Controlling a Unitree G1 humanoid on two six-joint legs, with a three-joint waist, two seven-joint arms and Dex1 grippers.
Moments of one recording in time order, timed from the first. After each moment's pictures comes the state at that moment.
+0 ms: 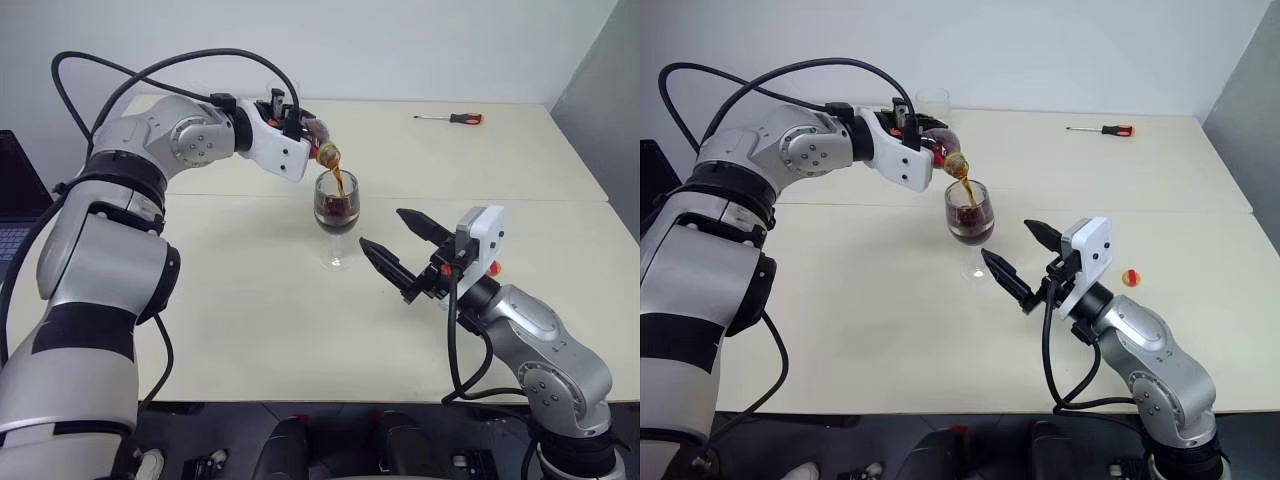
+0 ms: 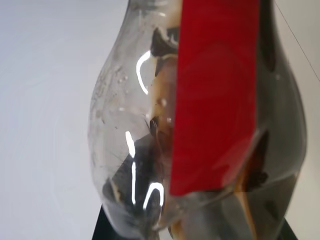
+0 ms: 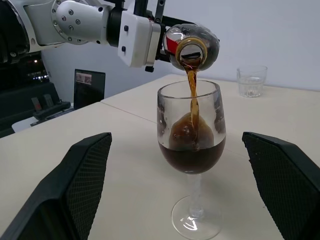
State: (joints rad) left arm -1.52 0.63 -0.53 1.31 0.77 -0.97 -0.31; right arm -0.21 -0.35 0.04 -0.70 0.61 0.62 0.33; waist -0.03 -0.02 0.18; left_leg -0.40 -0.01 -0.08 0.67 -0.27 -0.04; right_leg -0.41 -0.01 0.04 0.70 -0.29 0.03
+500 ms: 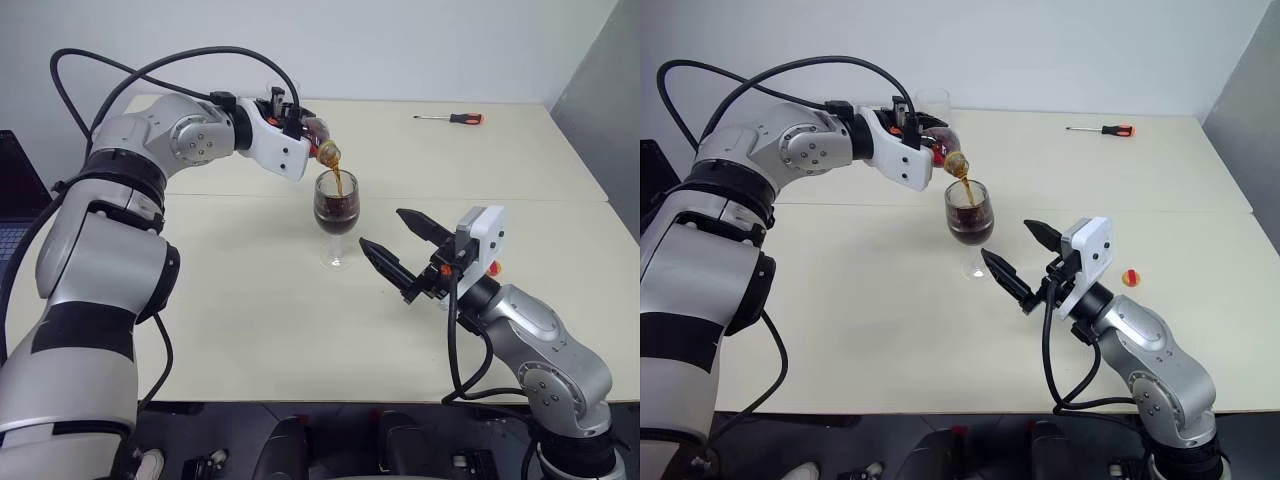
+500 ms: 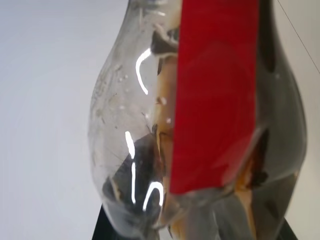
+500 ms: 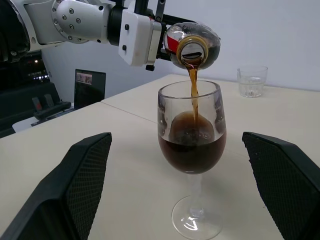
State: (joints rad) left arm -1.53 0.63 -0.54 1.31 0.77 -0.97 -0.31; right arm -0.21 -0.35 0.04 -0.70 0.61 0.62 0.33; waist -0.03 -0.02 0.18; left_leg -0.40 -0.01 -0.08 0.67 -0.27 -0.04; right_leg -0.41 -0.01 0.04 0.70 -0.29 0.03
